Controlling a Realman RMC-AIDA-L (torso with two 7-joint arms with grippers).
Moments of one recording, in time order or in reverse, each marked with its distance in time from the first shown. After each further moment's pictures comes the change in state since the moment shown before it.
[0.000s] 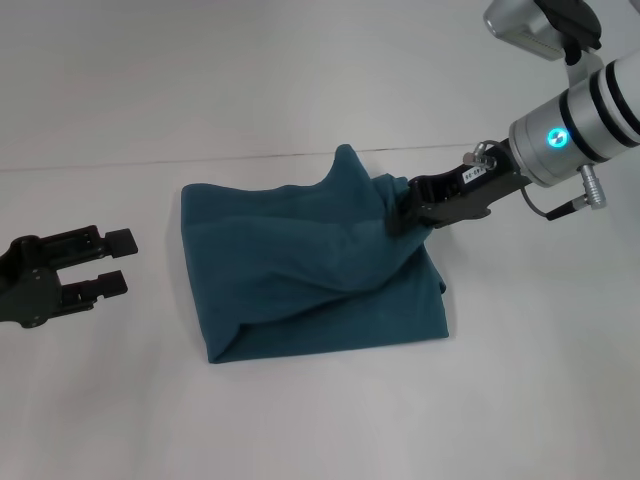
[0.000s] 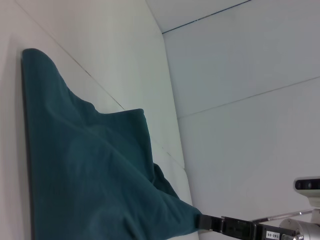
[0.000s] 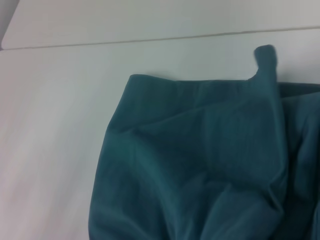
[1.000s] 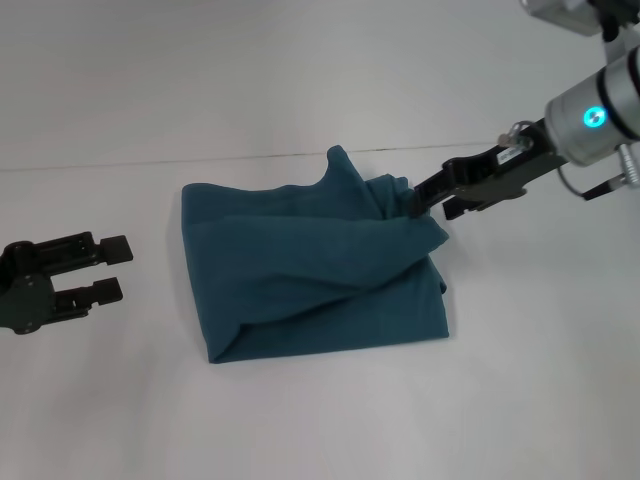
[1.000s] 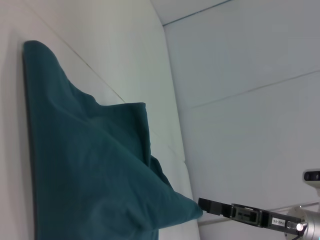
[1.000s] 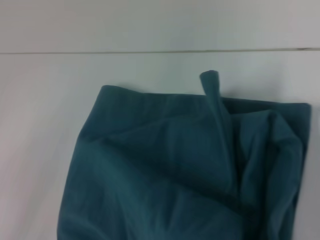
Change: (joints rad) left arm 0.005 0.012 0.003 0.003 0.007 0.024 -0.010; right arm -0.017 -0.025 0.009 -0.066 -0.044 -0.030 0.003
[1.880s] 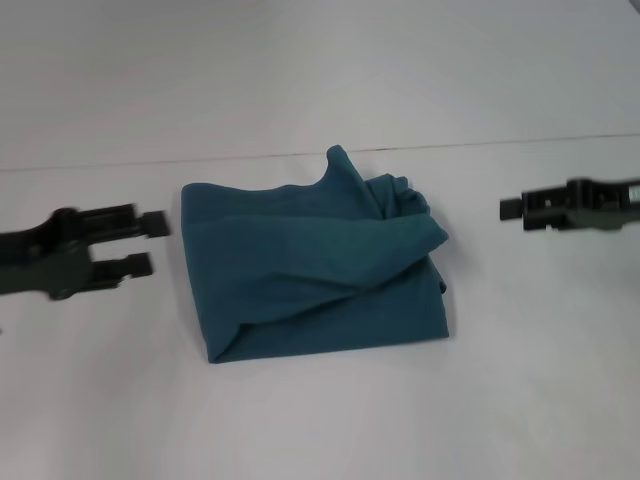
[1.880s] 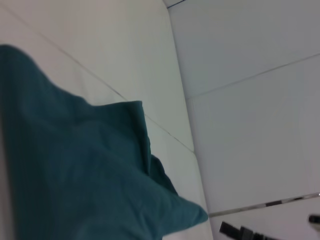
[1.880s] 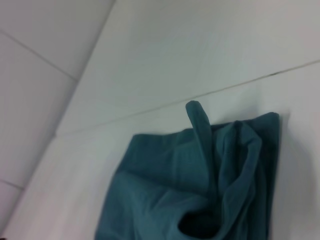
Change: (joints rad) left arm -0.082 0.009 0.101 0.009 -0.005 -0.076 -0.061; right arm -0.328 -0.104 0.090 0.030 0.420 -0.080 -0.312
